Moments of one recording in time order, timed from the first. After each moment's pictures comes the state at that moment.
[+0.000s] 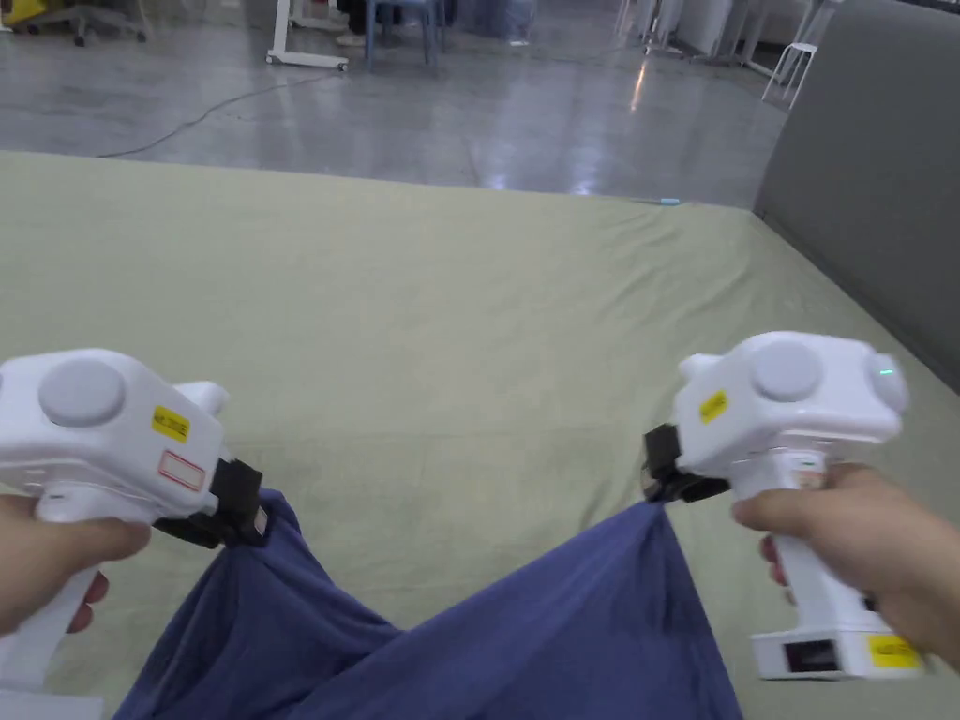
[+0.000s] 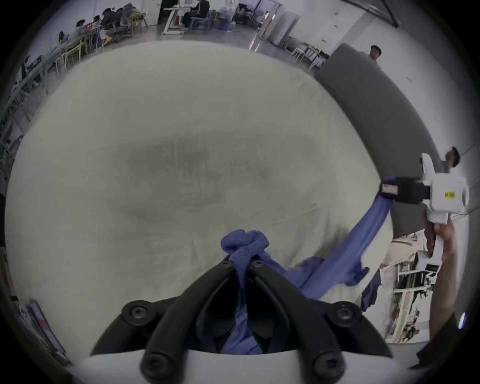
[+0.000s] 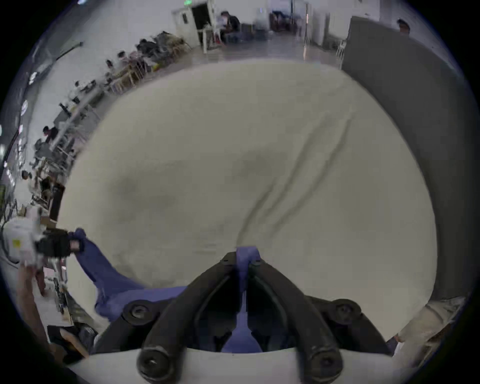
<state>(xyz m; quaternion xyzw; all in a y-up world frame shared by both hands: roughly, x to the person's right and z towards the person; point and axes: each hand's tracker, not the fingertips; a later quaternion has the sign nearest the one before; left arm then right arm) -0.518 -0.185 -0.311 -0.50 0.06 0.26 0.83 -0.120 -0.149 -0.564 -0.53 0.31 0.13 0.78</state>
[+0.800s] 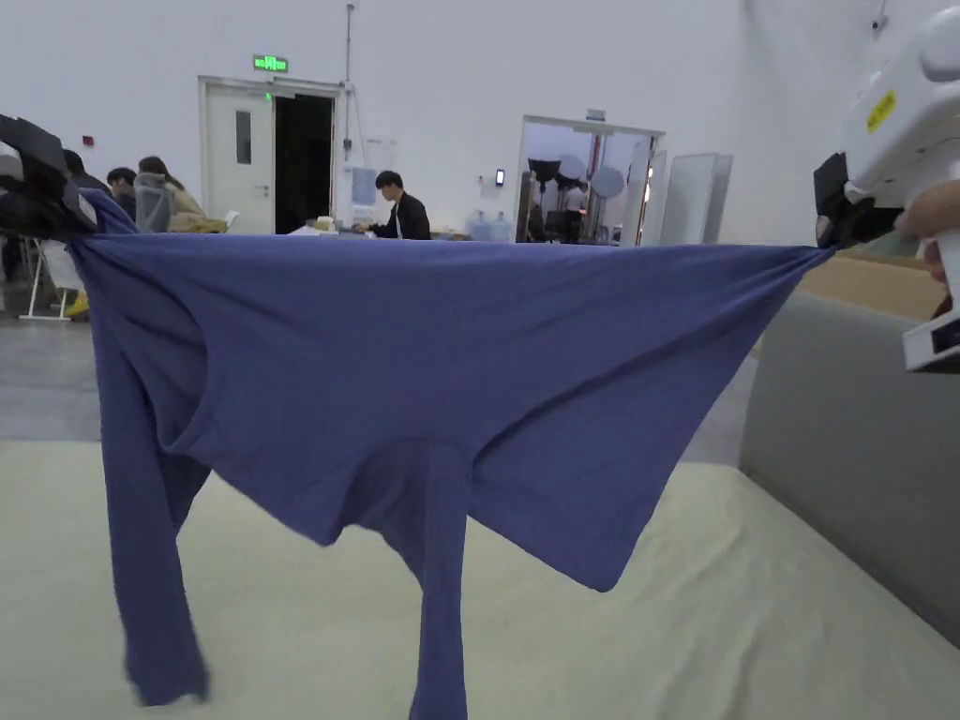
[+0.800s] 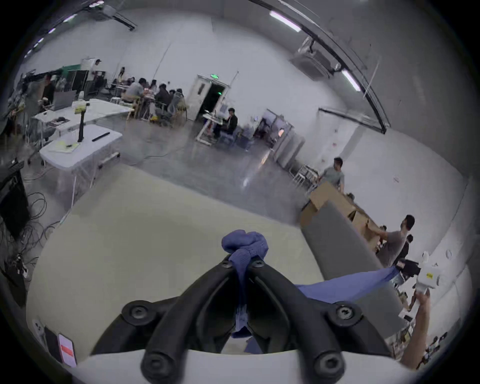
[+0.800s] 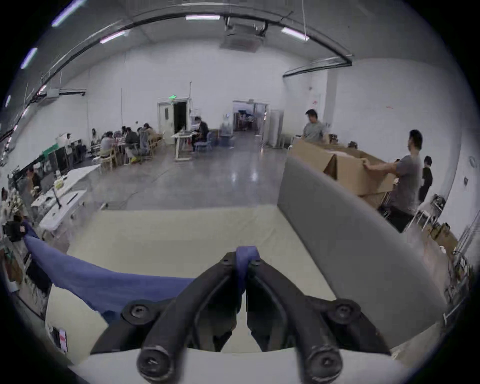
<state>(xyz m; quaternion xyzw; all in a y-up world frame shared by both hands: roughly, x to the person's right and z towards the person) -0.684 0.214 -0.298 -0.16 0.19 0.30 0.92 -0.138 0.265 -0.647 -0.23 0.20 0.10 0.95</state>
